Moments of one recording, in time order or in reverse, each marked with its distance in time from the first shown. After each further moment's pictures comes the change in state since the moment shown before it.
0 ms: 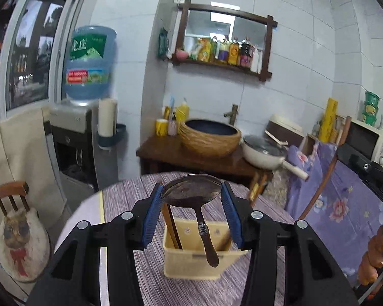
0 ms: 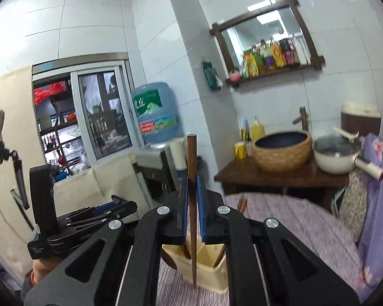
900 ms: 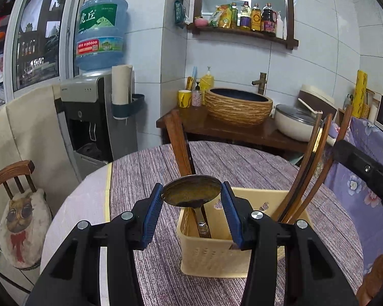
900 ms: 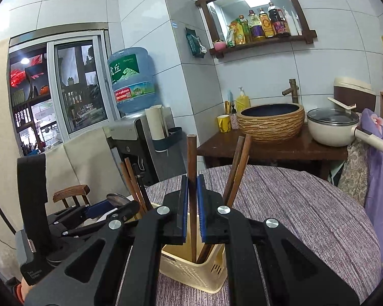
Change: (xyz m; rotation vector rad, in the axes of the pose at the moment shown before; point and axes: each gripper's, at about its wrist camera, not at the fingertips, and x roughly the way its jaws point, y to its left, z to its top) left arm 0.088 0.014 -0.078 0.018 0.127 0.141; right arm 0.091 -0.016 -0.093 0.003 0.116 -0.114
